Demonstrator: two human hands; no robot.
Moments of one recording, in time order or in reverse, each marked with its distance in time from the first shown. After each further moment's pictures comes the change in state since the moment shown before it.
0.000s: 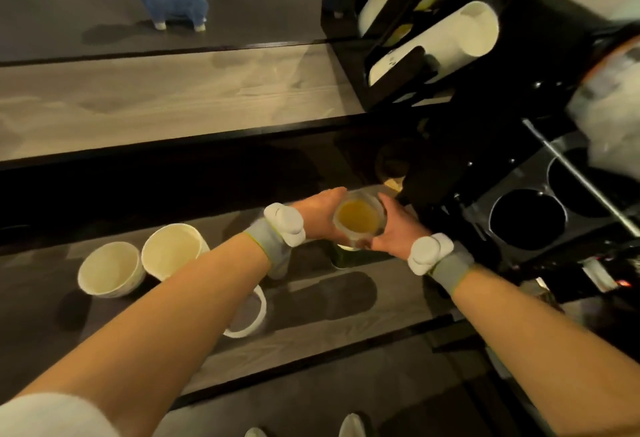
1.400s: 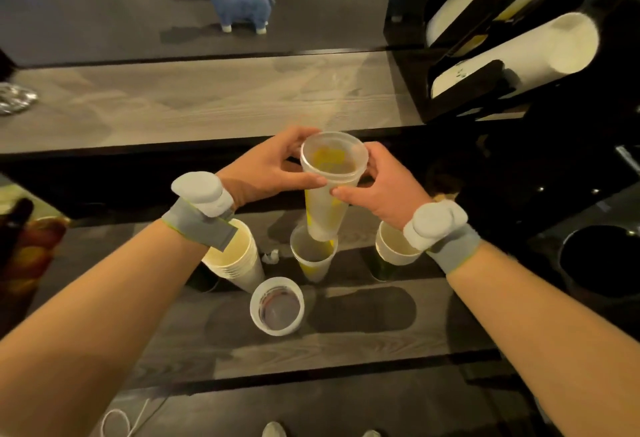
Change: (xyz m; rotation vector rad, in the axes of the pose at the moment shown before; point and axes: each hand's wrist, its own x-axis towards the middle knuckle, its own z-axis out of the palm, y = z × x) left_hand -0.094 -0.056 -0.108 -0.456 0.332 0.043; right_hand 0.012 -0.124 -0.019 0.454 0.004 -0.475
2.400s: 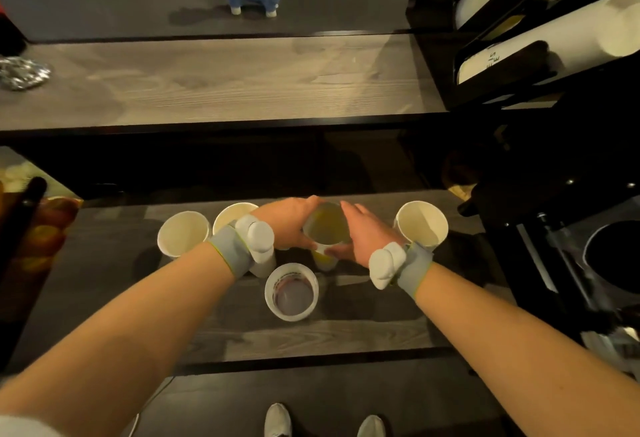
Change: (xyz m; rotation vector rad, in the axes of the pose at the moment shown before) left_hand -0.020 -0.094 0.053 0.773 -0.226 -0.223; right_hand -0.011 0.069 0.084 -0.638 -0.303 0.189
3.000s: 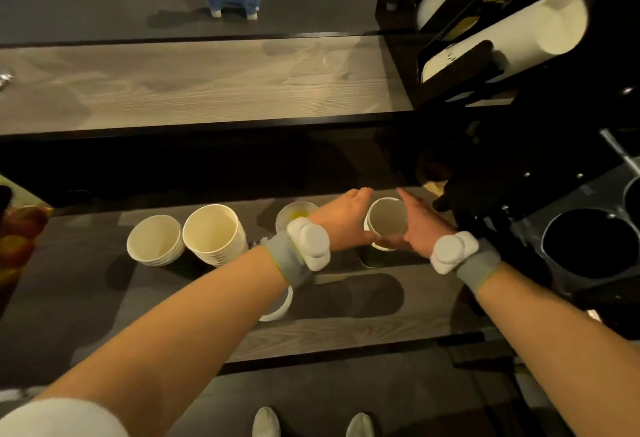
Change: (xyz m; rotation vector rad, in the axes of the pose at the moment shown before) left_hand 0.032 0.128 -0.001 -0.247 0.096 0.090; right_hand -0.037 0.104 -0.049 0.174 0.070 0.307
